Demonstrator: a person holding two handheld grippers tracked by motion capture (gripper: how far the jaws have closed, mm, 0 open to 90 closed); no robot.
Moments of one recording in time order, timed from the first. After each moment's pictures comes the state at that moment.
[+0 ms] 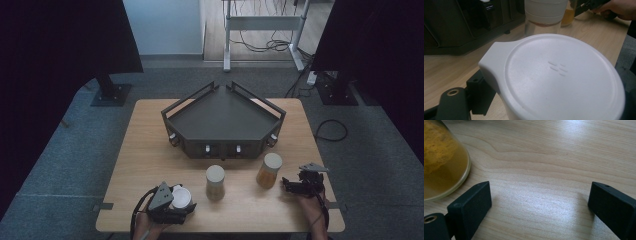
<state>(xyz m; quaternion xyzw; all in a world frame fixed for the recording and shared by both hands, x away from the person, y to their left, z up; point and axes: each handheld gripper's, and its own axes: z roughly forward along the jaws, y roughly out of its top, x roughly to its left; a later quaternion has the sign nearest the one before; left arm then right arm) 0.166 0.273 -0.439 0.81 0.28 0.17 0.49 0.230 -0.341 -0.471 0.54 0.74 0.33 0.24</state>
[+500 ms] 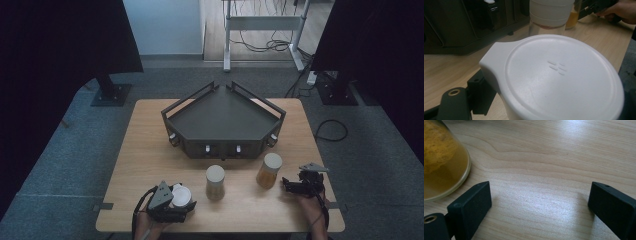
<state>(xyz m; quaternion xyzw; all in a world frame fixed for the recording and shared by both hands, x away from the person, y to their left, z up) 0.164 0.271 -0.441 0.80 0.29 0.18 0.49 0.230 -0.341 -0.471 0.54 0.74 0.33 0.24</state>
